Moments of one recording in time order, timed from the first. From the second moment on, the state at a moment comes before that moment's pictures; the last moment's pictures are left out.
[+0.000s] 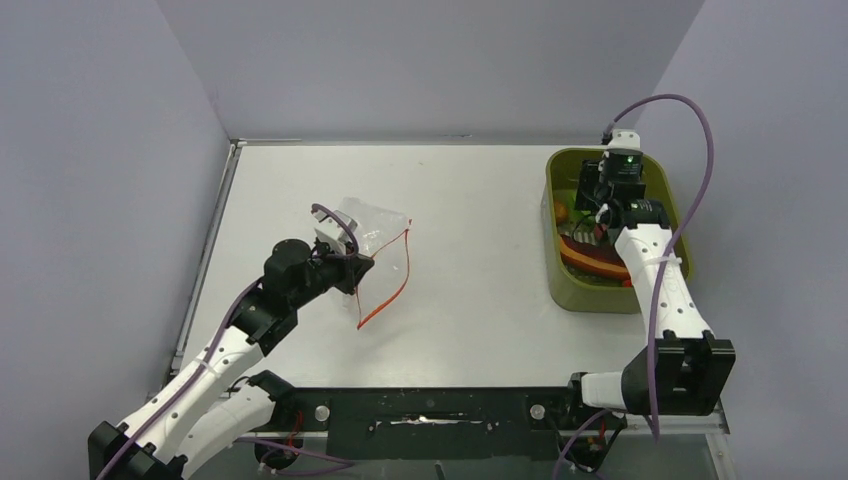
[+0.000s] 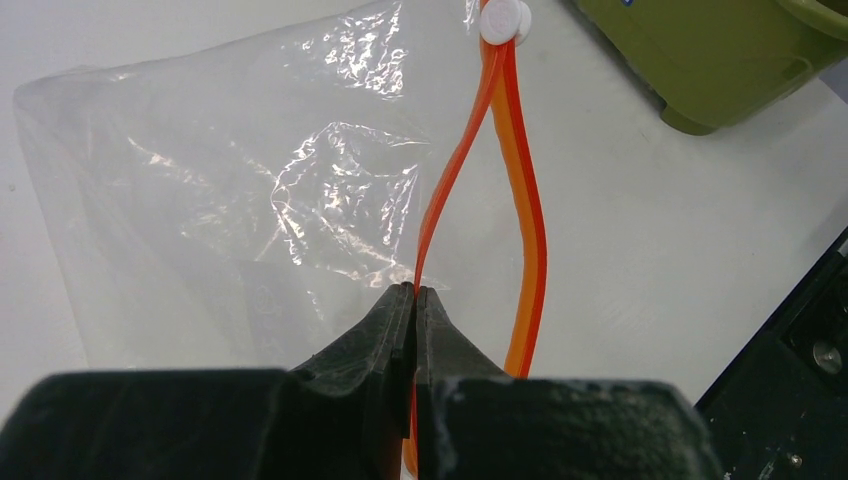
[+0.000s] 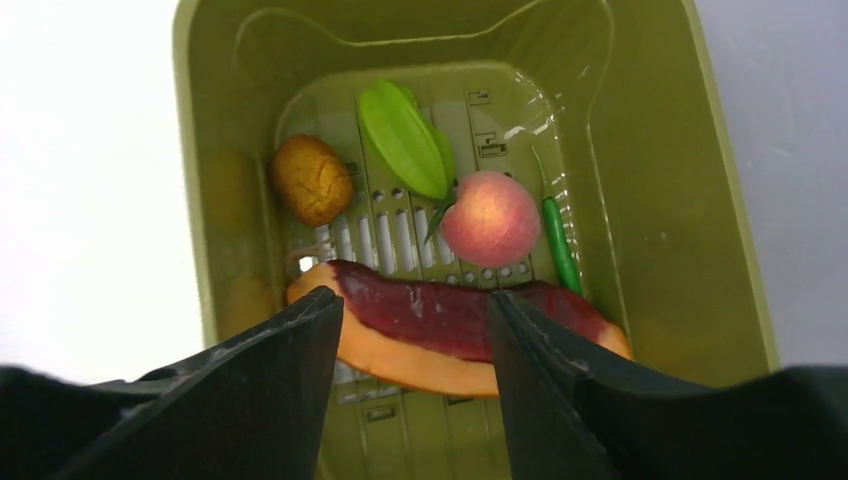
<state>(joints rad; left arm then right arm) -0.55 0.82 0.65 -0.15 0.17 -0.18 0.00 1.31 1.23 -0.54 0.27 0.02</state>
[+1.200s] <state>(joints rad) -0.56 0.77 0.65 -0.16 0.14 -0.15 -0.15 1.87 1.32 -0.27 0.02 -0.42</state>
